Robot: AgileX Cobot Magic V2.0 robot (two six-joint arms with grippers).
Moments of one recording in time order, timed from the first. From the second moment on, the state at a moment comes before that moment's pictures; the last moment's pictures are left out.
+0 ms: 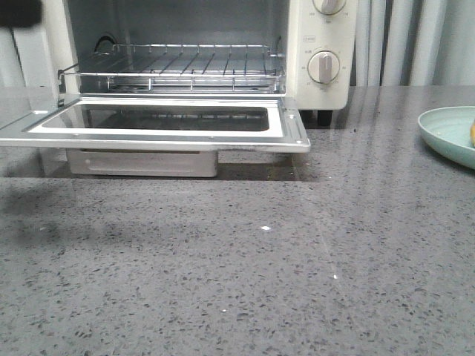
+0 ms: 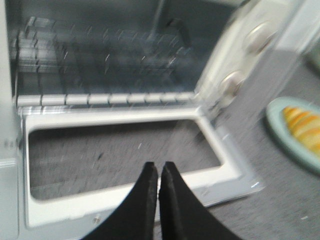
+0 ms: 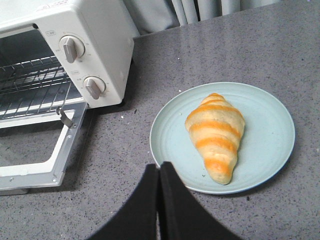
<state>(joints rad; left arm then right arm) -0.56 0.88 -0.58 0.08 0.04 -0.40 -0.08 0.40 -0.74 0.18 0.80 0.10</state>
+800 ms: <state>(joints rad) -0.57 0.37 -0.73 0.31 0.48 -0.40 -0.08 0.72 -0.82 0.18 0.92 0.10</state>
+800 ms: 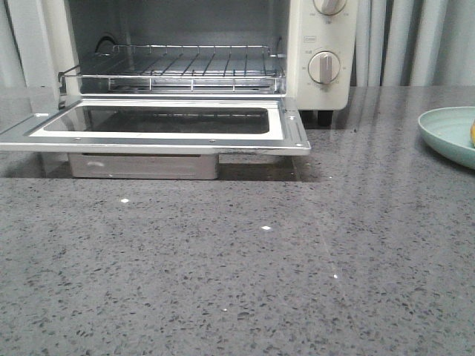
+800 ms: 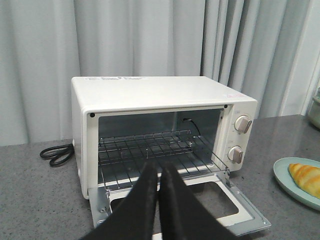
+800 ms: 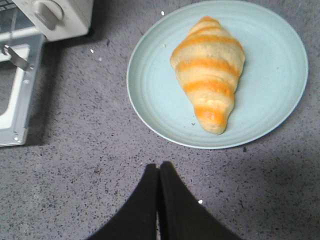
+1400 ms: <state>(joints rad) -0.57 0.37 -0.73 0.33 0.50 -0.40 -0.08 1.23 -1.18 0.16 1.03 0.03</state>
